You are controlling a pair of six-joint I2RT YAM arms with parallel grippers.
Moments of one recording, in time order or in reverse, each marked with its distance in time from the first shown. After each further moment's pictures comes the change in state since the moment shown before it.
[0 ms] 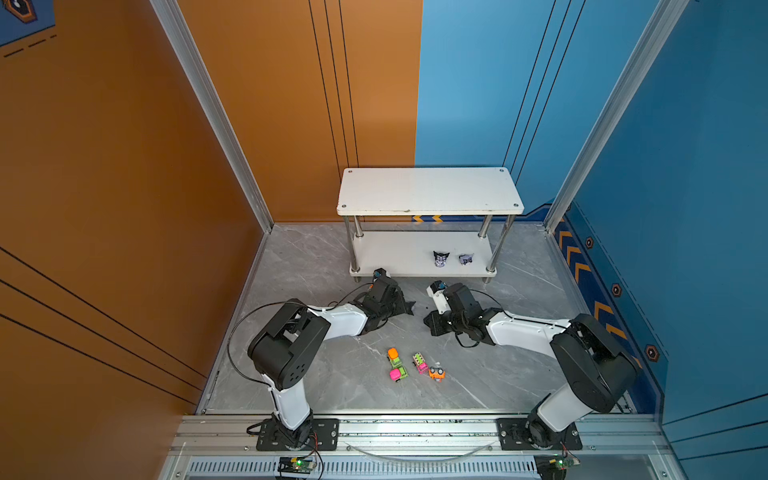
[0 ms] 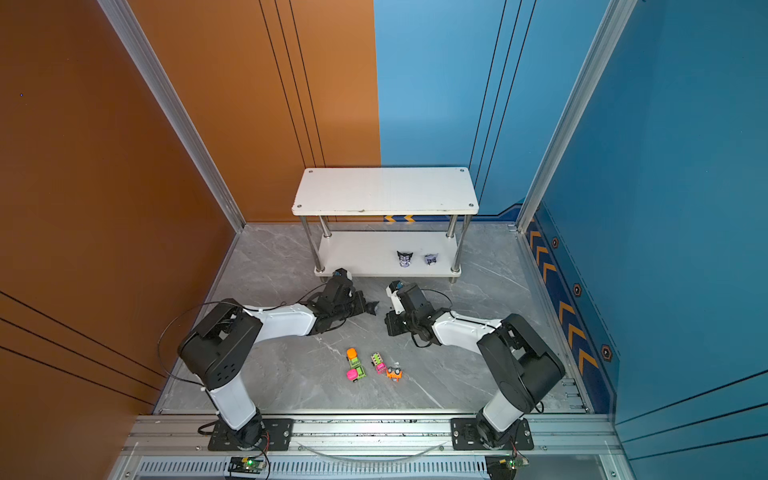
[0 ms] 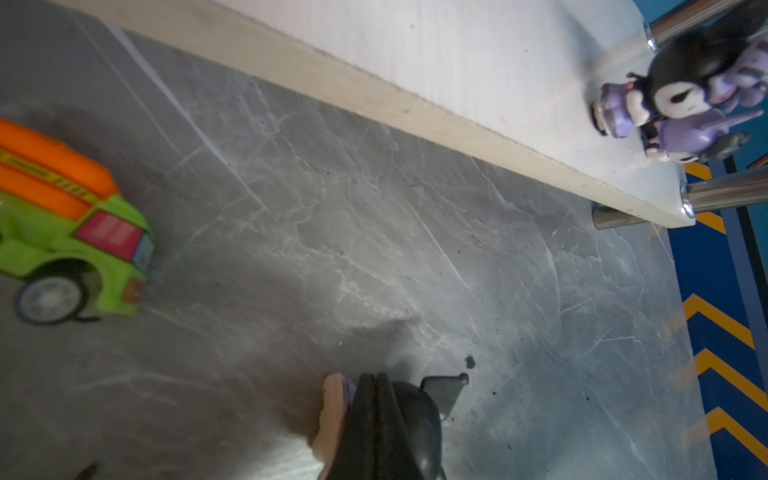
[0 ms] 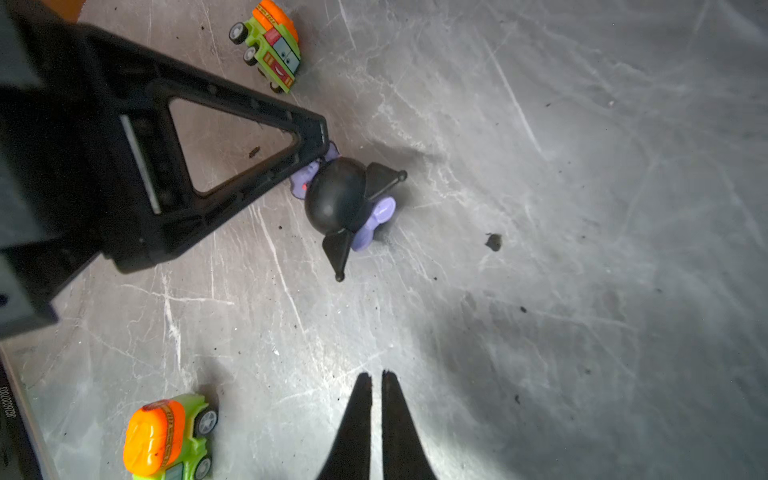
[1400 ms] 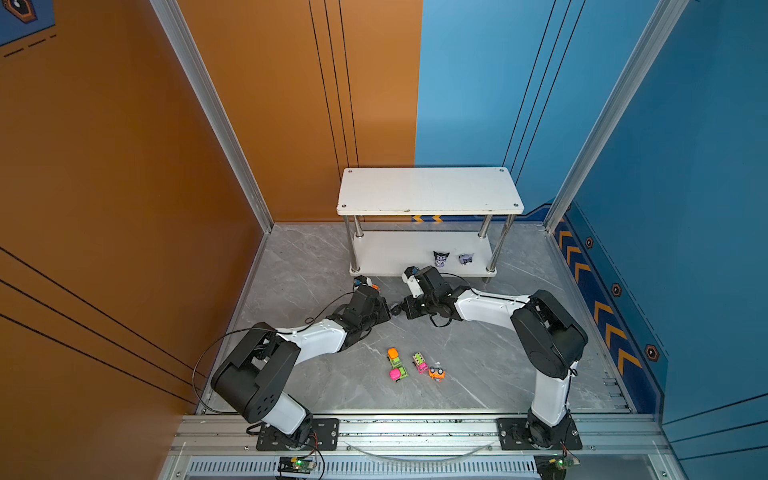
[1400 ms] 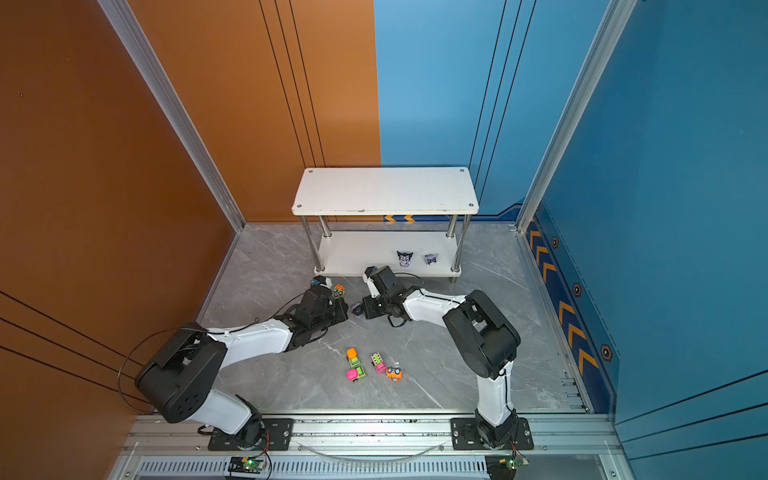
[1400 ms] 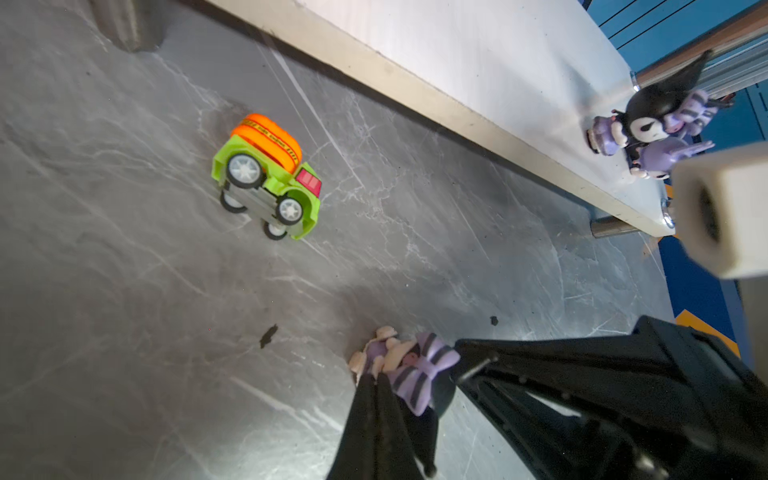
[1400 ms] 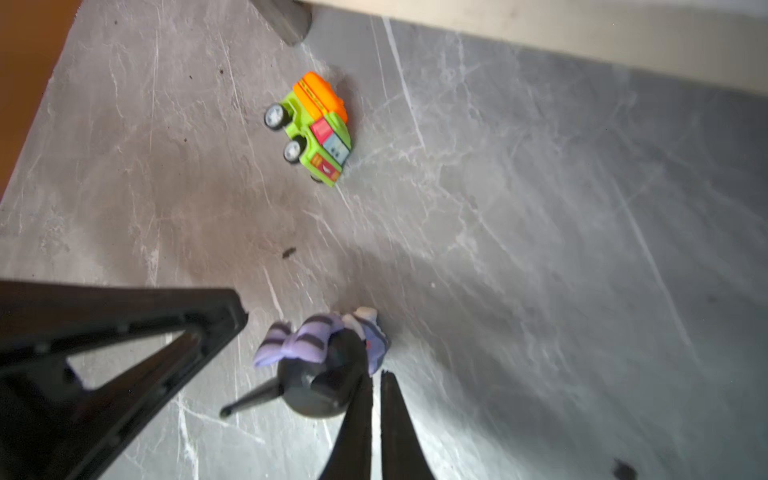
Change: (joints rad) left arm 0.027 -0.261 -0.220 -0.010 -0.038 -0.011; right arm 0.056 0.306 0.410 -0.130 0.007 -0.006
